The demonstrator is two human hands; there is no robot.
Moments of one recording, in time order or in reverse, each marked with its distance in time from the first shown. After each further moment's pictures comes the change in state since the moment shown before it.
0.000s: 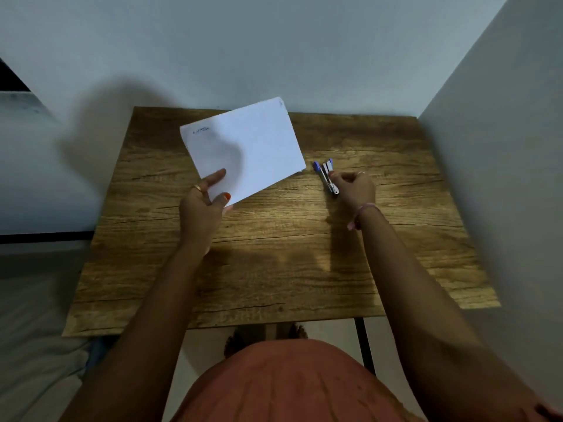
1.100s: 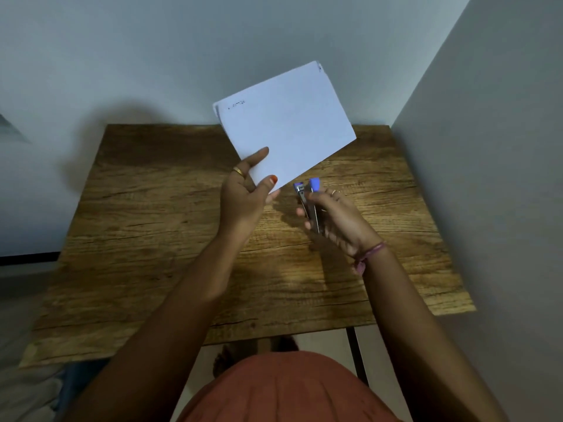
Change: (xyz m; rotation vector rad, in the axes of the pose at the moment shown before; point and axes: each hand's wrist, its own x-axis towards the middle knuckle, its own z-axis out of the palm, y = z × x) left_hand -0.028 0.053 0.108 -0.247 -0.239 0.089; right_hand -0.073 -0.023 -0.057 0.796 -0.603 0.148
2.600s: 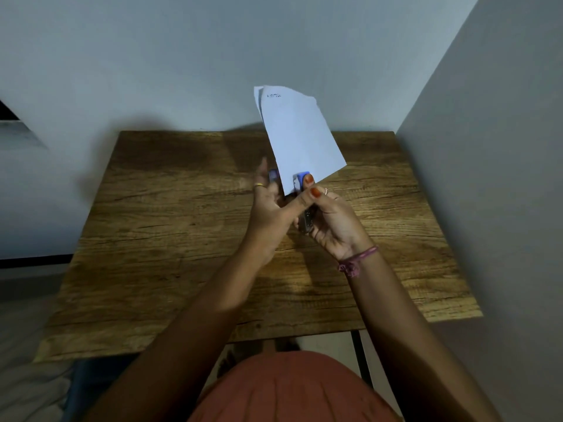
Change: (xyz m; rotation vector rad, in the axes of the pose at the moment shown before) left_hand -0.028 0.004 0.023 -0.054 -0.124 -0.028; right_hand -0.016 -0.006 0.033 0.210 -0.100 -0.048
